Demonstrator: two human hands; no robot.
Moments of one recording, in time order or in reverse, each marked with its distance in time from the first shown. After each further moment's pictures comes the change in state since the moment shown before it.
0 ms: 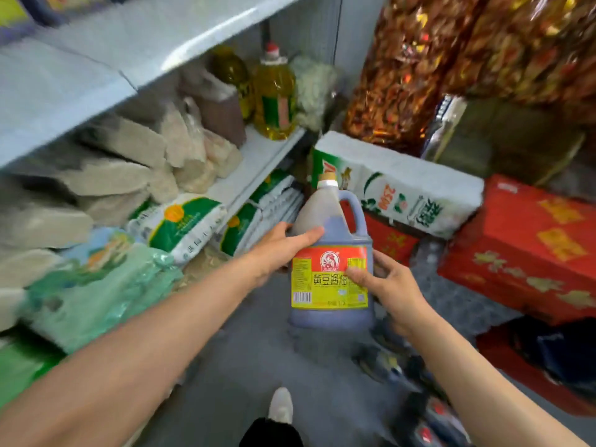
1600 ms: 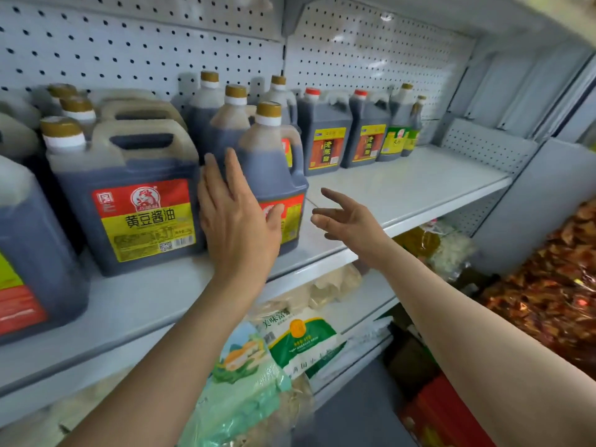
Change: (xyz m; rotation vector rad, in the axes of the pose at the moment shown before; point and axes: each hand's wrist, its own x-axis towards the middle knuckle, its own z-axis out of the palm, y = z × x) left_hand -0.113 0.085 -0.388 0.431 1.480 0.343; right_hand 0.182 -0.252 0.448 -0.546 -0.599 -0.467
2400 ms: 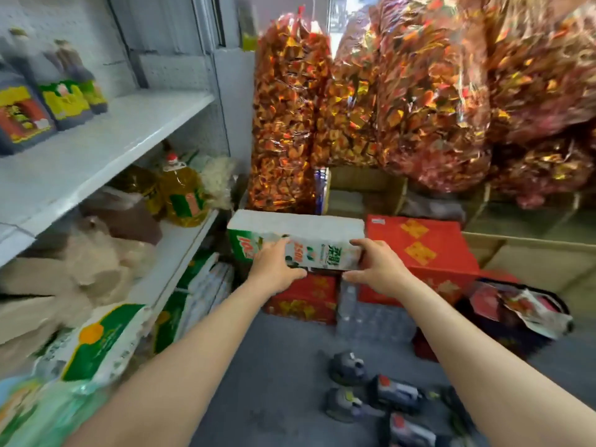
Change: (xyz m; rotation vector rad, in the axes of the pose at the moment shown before) left_hand -0.389 0.294 0.121 -0.162 -1.378 0.530; right_hand -0.555 0.147 -0.249 -0.556 0.623 0.776
